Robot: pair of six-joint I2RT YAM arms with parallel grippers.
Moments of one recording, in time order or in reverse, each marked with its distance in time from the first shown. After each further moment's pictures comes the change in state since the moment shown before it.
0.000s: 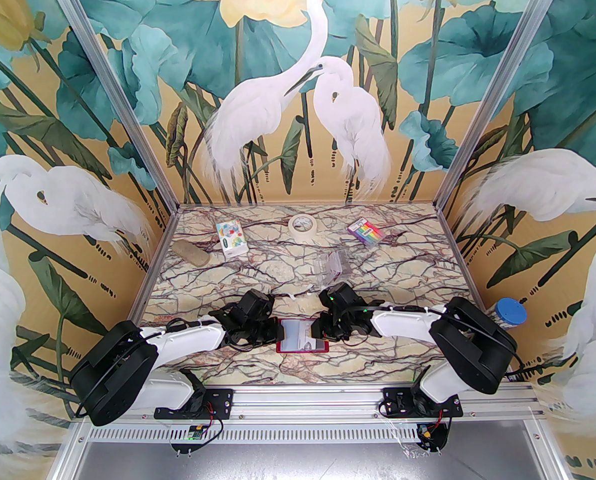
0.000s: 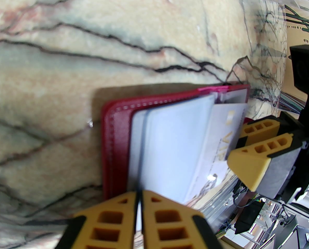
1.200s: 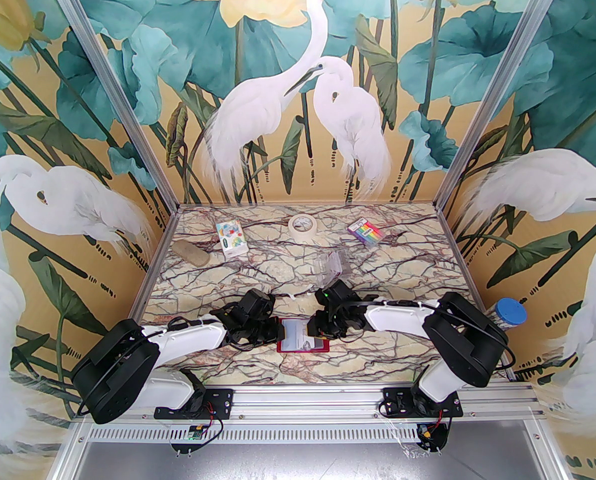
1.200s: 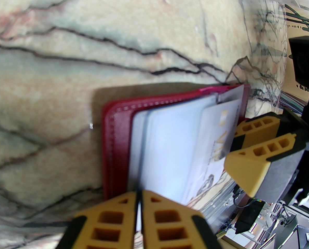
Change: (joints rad) left arm -0.002 0.013 0.010 0.000 0.000 0.004; right arm 0.017 0.053 0.079 -0.069 -0.001 -0.019
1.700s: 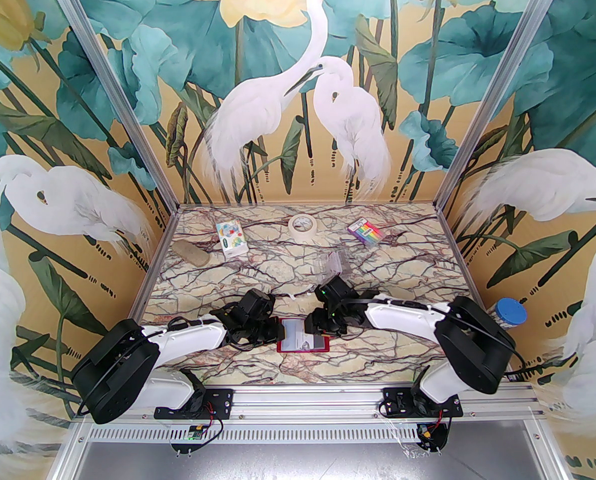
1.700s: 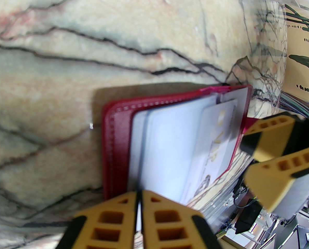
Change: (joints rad) left arm 0.000 0.000 0.000 0.000 0.000 0.000; right arm 0.013 -0.073 0.101 -0.213 0.124 -0.037
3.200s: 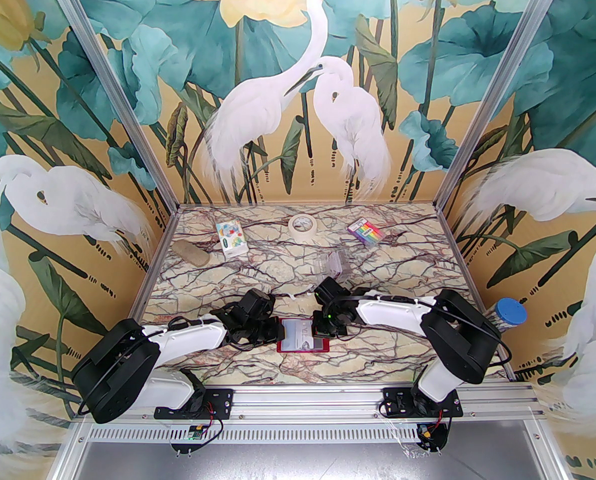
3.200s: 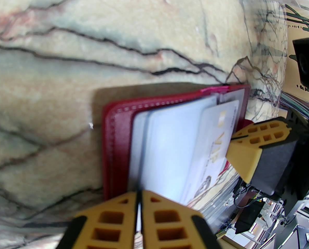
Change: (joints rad) left arm 0.000 0.005 0.002 0.000 0.001 0.000; right arm 0.027 0.112 0.040 -0.053 0.022 0.007
